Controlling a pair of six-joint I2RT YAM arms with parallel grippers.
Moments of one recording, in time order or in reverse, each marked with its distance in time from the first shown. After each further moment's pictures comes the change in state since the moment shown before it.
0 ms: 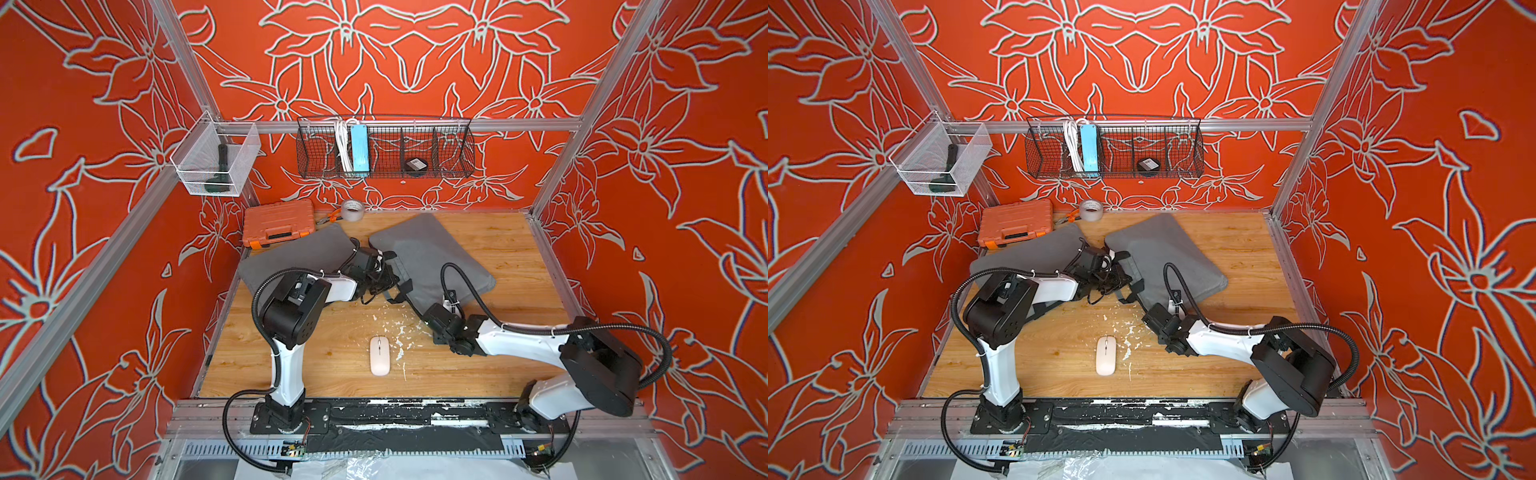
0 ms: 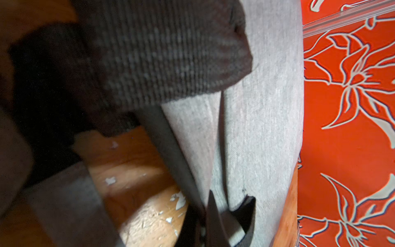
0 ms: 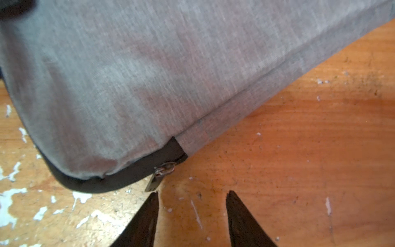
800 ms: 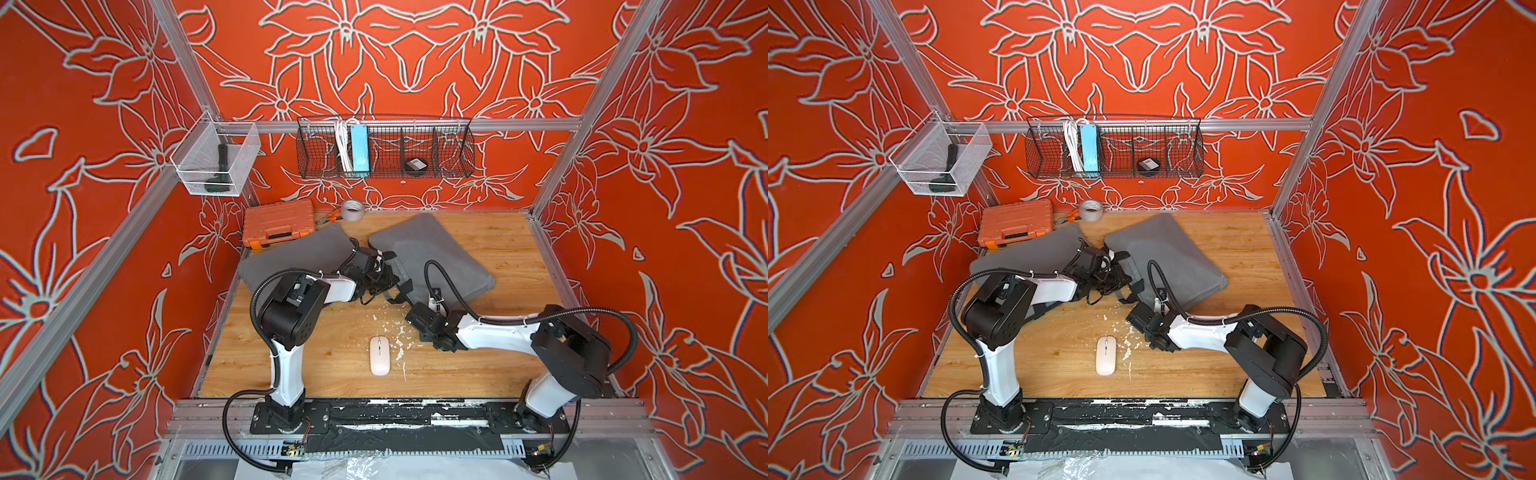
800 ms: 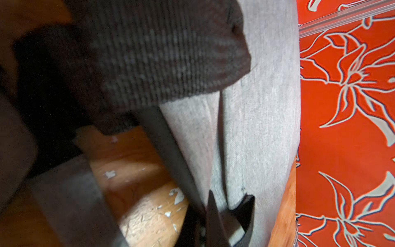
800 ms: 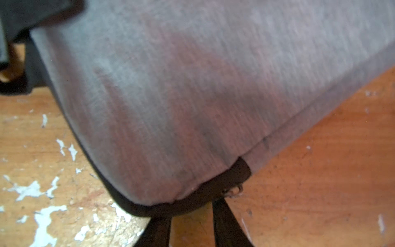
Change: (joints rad) left arm 0.004 -0.016 -0.013 0.003 0.005 -0.003; right arm 0.052 0.176 0.150 -0.012 0.025 0.053
